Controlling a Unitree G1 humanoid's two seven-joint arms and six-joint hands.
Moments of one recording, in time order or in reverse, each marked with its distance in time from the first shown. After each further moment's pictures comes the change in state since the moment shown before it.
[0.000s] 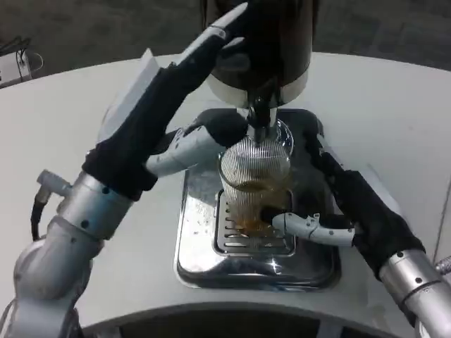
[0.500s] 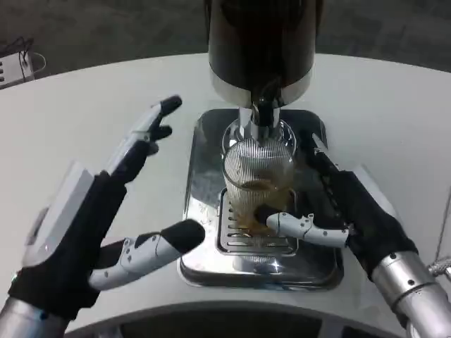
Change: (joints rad) left arm 0.548 -0.006 0.122 -0.432 0.220 0.157 0.126; right arm -0.003 0.020 0.018 0.021 0.001 -0.033 -0.024
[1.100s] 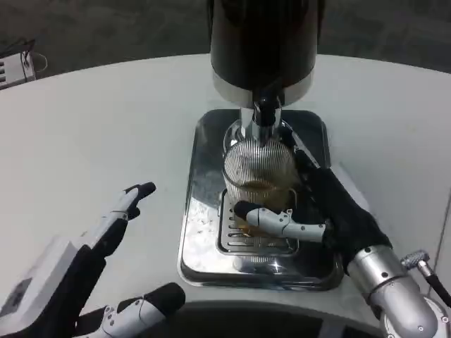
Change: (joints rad) left arm 0.258 0.036 0.026 -0.065 0.057 0.071 -0.006; right arm -0.073 0.048 0.036 0.128 -0.002 -0.050 -0.038
